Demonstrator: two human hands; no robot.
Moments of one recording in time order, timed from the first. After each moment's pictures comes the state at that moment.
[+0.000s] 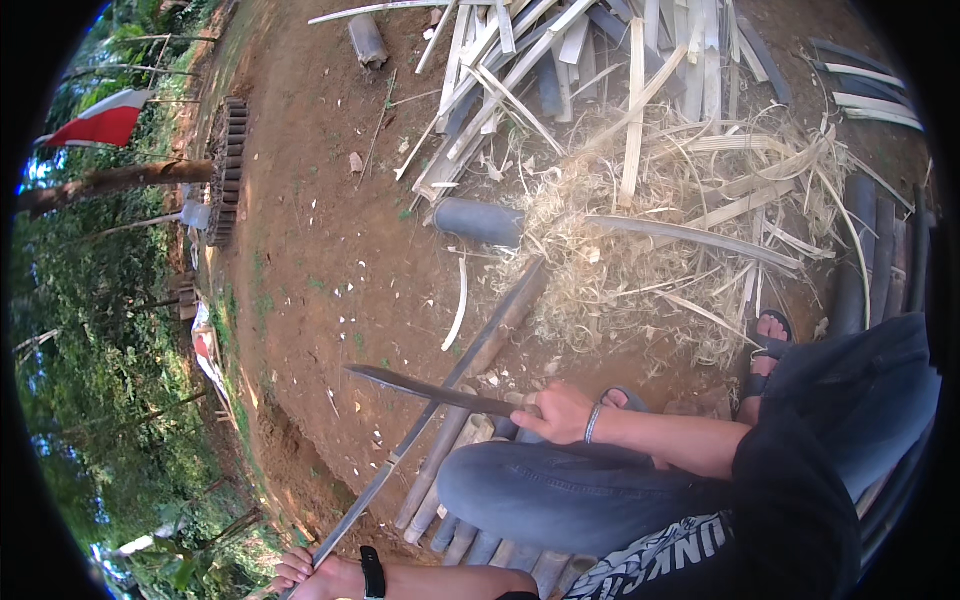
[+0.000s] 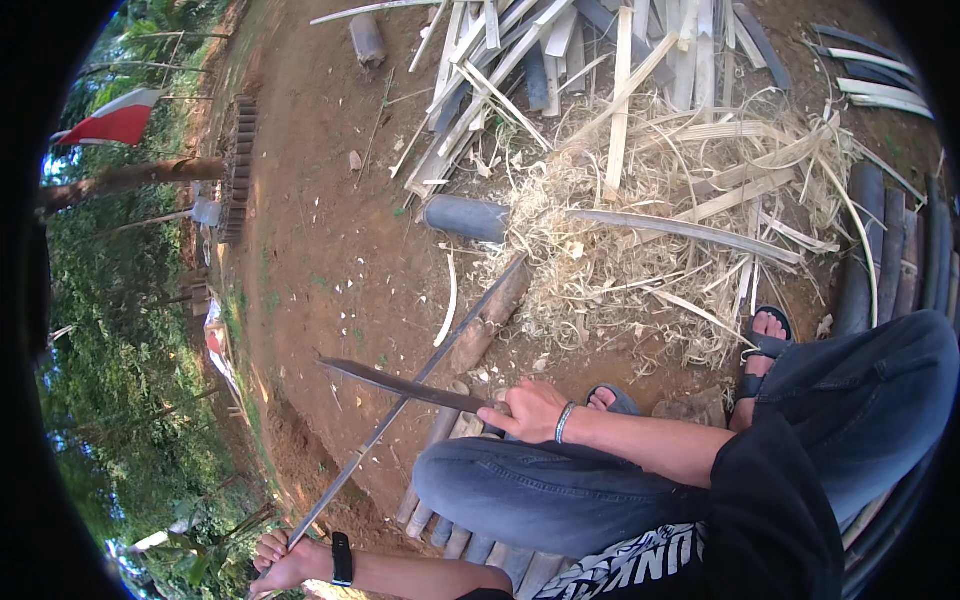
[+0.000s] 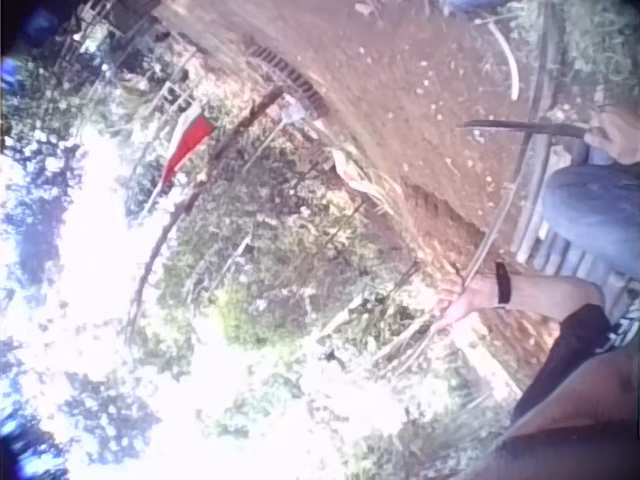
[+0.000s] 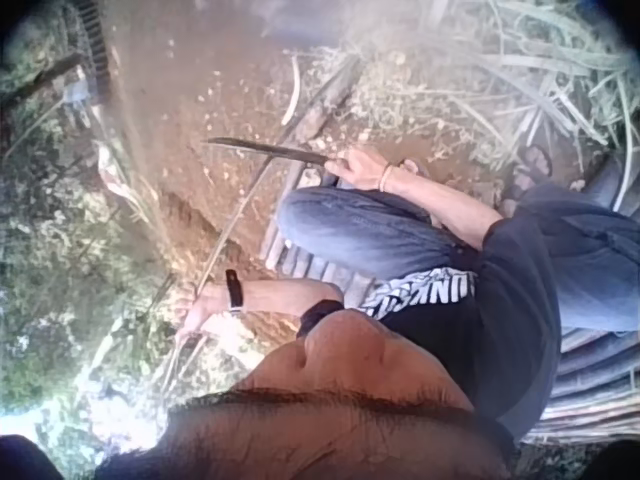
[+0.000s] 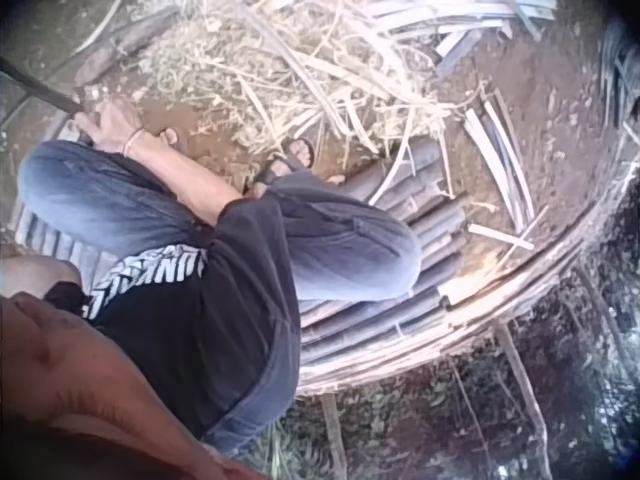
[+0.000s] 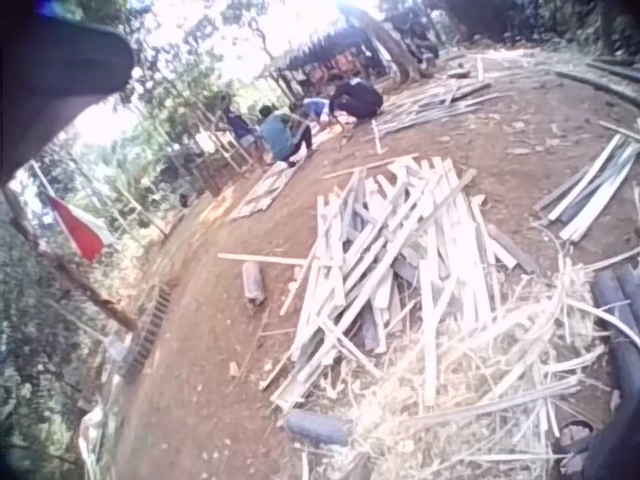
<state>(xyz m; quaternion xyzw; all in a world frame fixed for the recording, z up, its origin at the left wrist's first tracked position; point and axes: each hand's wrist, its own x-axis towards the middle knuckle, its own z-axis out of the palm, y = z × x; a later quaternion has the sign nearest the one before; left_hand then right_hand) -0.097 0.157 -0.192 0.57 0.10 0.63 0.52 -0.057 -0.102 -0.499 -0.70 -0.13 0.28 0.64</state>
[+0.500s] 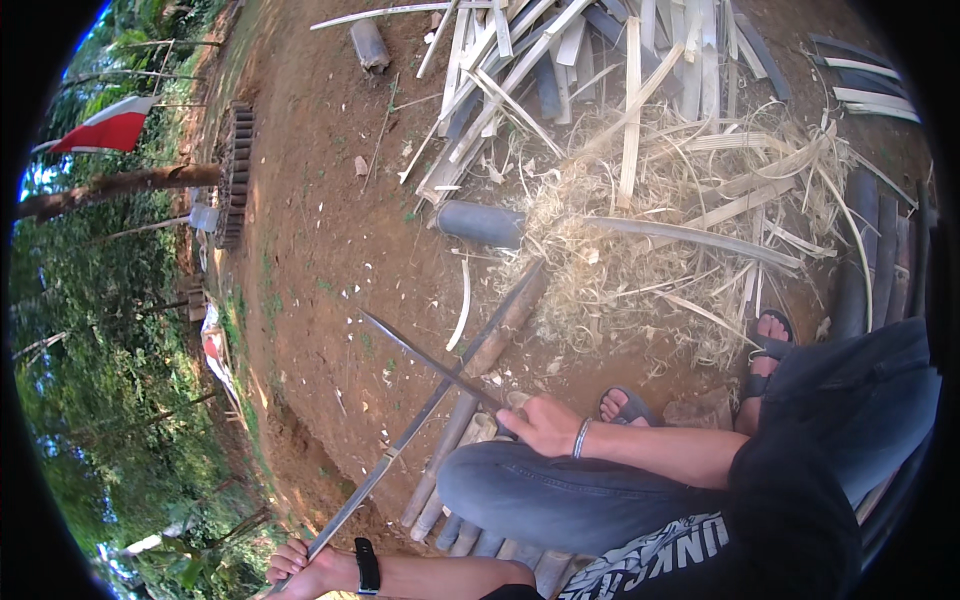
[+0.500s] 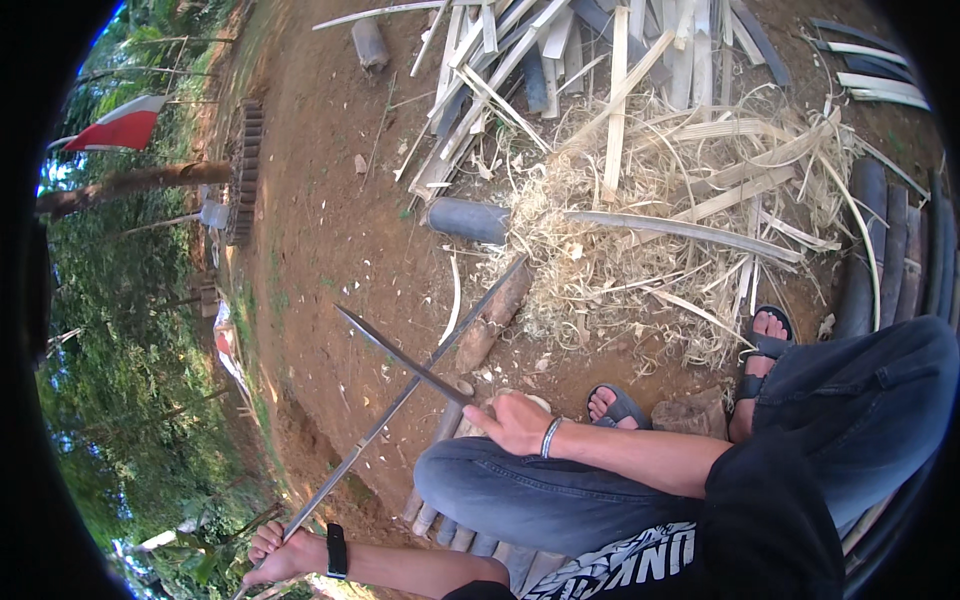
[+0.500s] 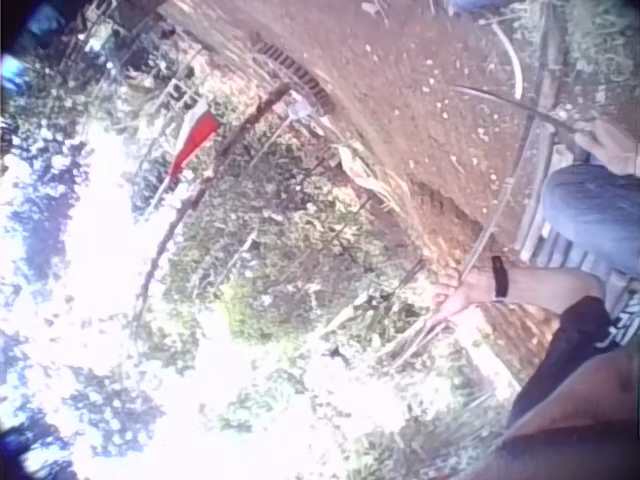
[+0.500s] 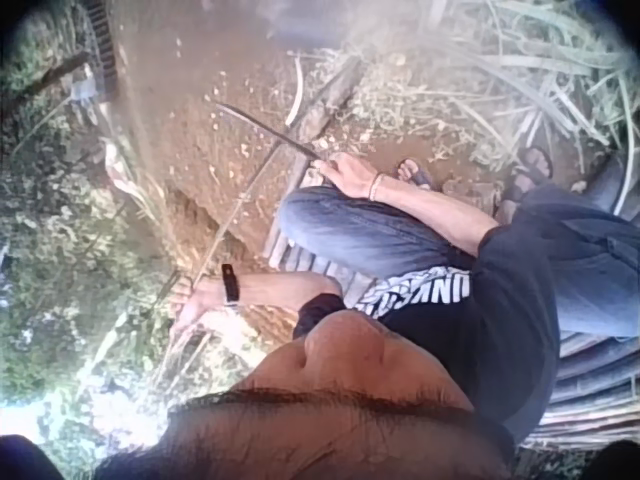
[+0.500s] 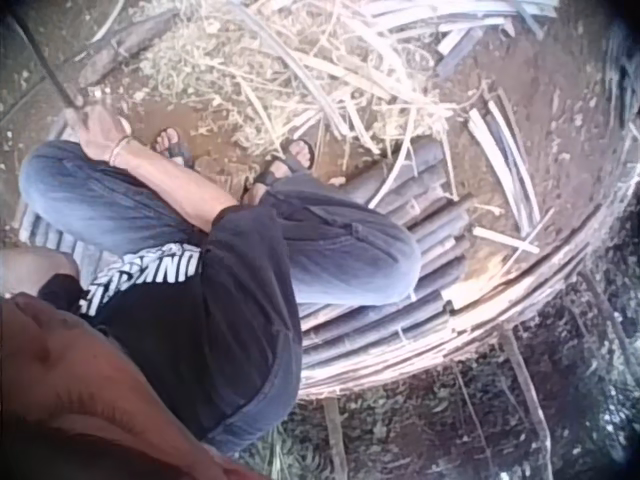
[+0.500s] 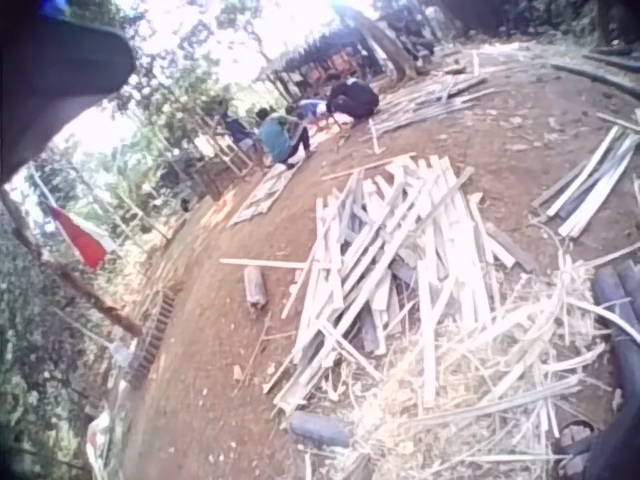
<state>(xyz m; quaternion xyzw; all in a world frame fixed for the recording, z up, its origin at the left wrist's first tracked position) -0.077 0.111 -0.187 0.57 0.10 0.63 0.51 -0.069 -0.089 -0.479 -0.66 -0.04 0.28 0.70</state>
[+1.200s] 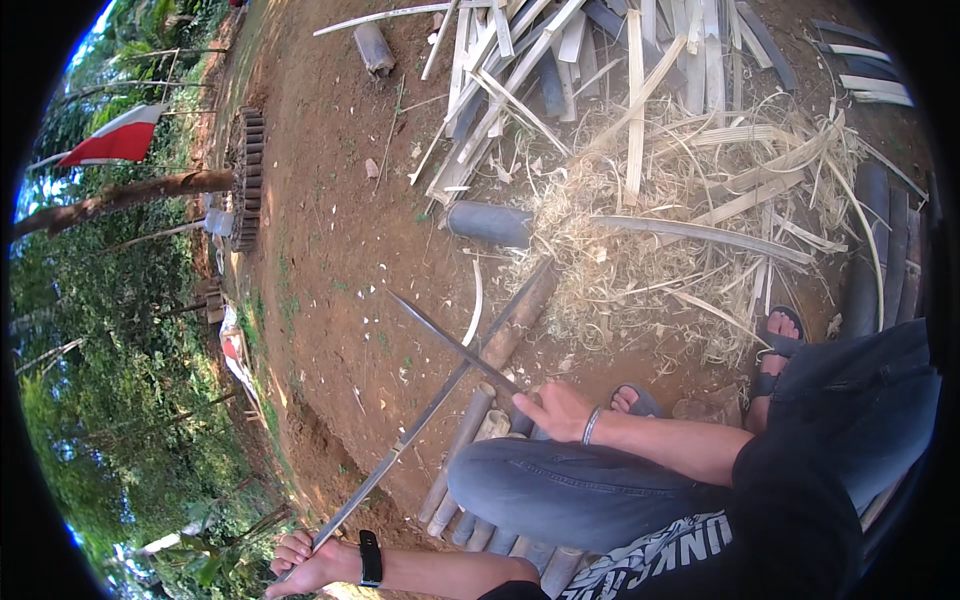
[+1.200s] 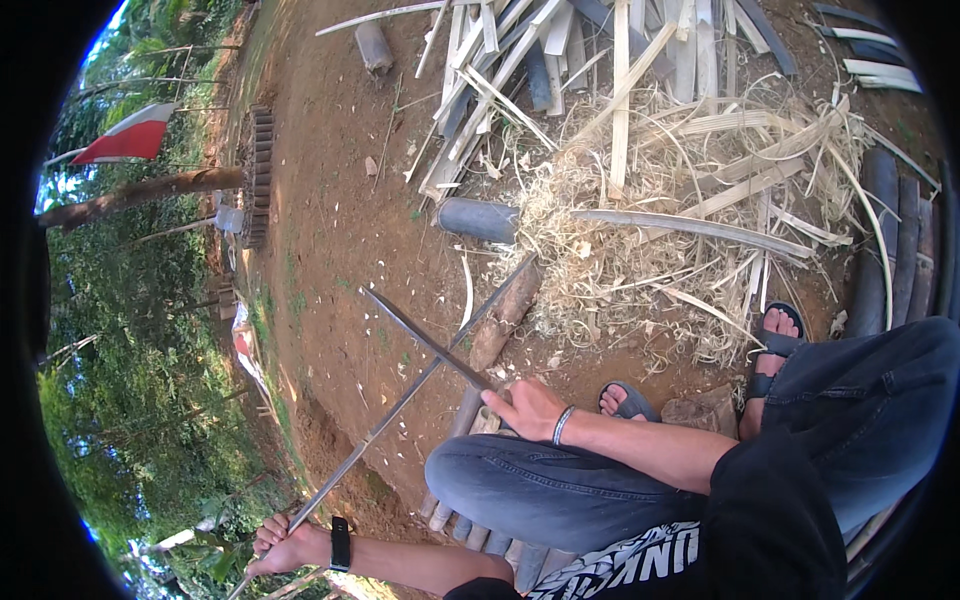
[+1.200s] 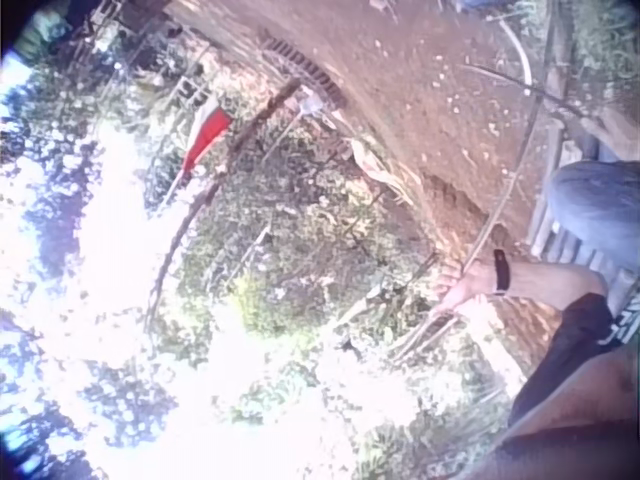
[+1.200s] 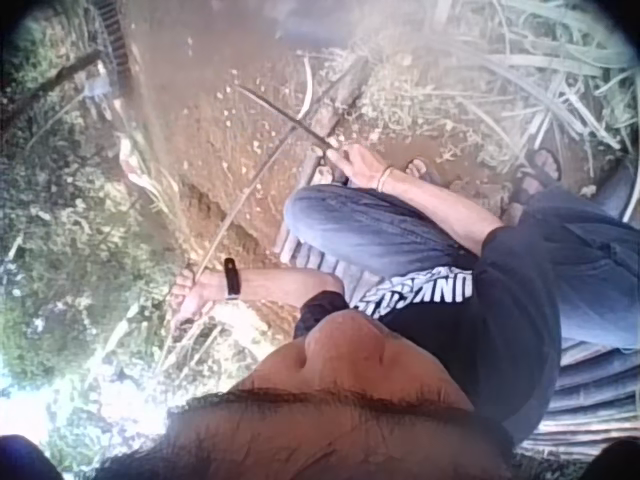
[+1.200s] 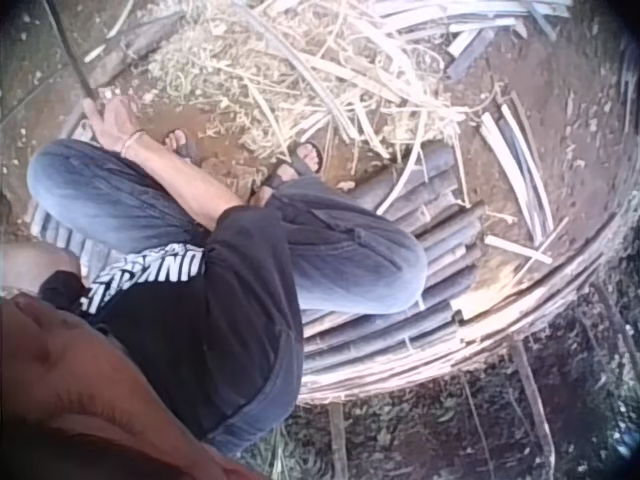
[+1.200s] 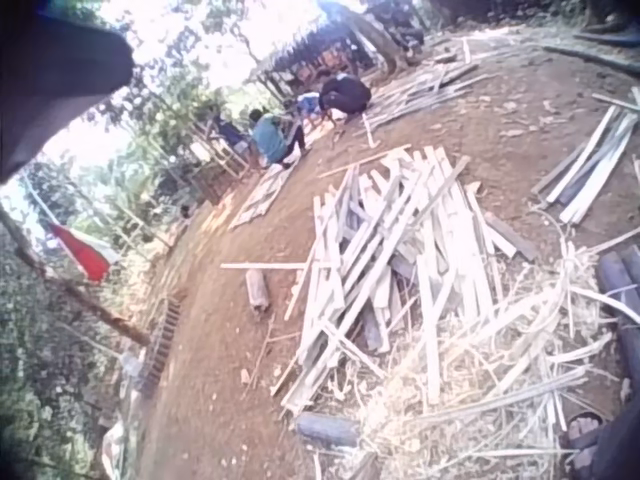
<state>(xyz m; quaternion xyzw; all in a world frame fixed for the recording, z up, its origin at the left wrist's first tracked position) -0.065 0.108 -0.178 0.58 0.09 0.62 0.52 -0.061 -0.093 -0.497 -0.66 -0.02 0.26 0.70</state>
